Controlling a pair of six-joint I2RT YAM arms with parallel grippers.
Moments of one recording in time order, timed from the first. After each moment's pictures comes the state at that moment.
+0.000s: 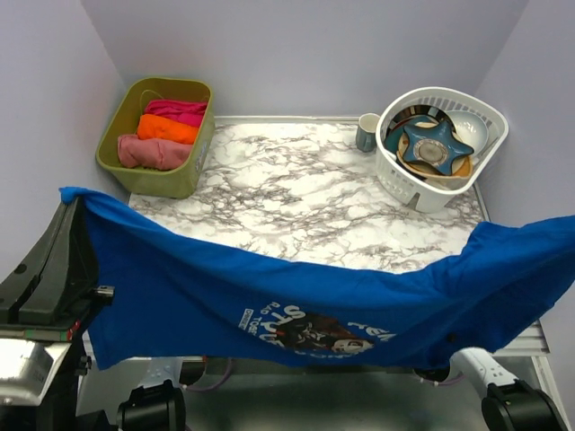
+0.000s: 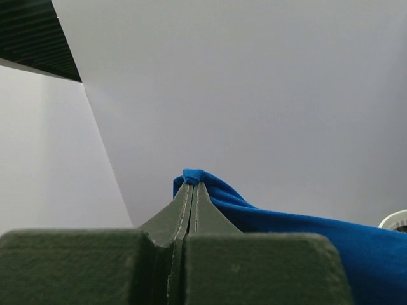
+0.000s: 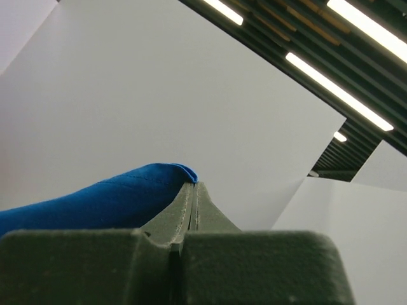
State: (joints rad) left arm 0.22 0.79 2.31 -0.78 0.36 0.00; right arm 0.15 0.77 2.29 -0.72 -0.37 -0.57
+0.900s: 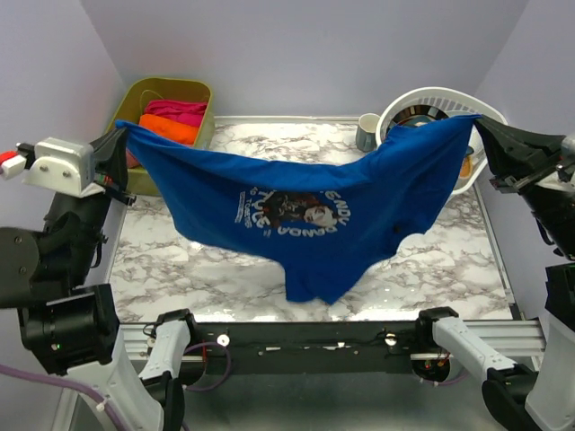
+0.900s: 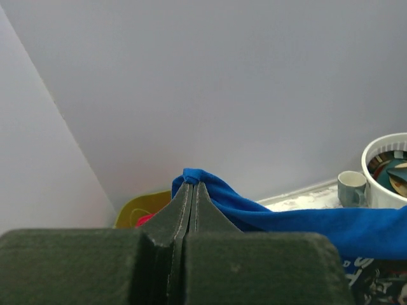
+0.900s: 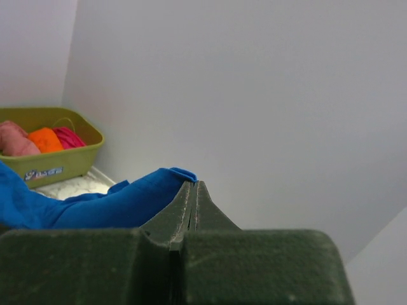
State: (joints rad) left arm 0.24 0.84 1.84 -0.63 0.47 0.01; right arm 0.14 0.88 1.80 -0.53 -0.43 -0.33
